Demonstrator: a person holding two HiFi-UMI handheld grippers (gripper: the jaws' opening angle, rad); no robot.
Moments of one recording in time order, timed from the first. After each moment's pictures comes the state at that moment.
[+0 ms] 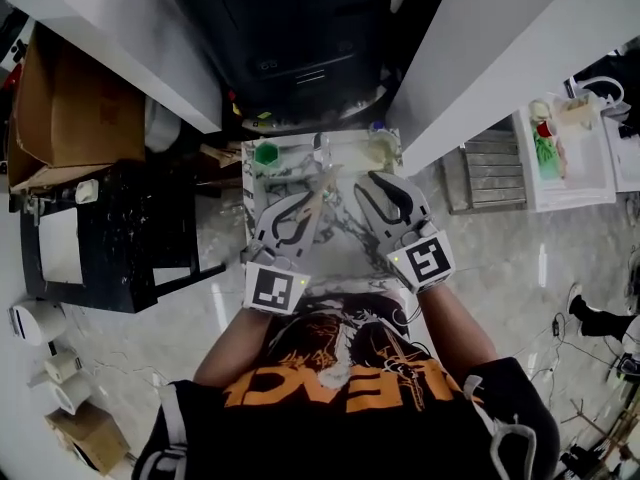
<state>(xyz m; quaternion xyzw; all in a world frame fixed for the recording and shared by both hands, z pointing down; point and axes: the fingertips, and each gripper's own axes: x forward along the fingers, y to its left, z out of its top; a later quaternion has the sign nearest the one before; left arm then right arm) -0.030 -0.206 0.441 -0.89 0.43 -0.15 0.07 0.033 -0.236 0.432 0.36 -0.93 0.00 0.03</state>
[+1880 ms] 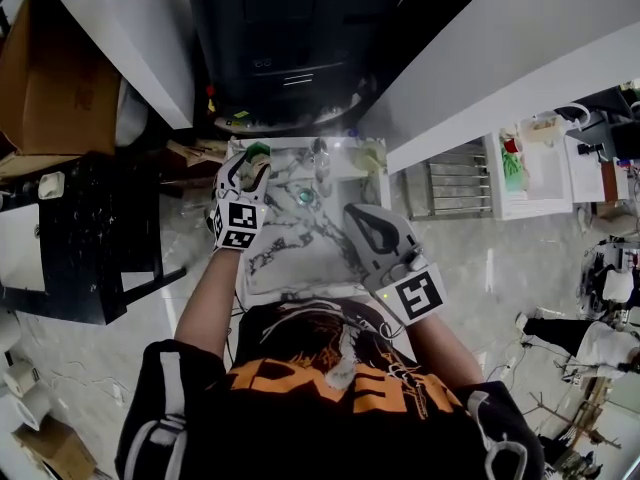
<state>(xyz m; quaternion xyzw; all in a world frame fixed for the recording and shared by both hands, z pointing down) -0.176 -0.307 0.607 -0.82 0.52 -0.23 -0.03 -0.045 -0.197 0.394 0.34 -0.94 -0.02 0.08</state>
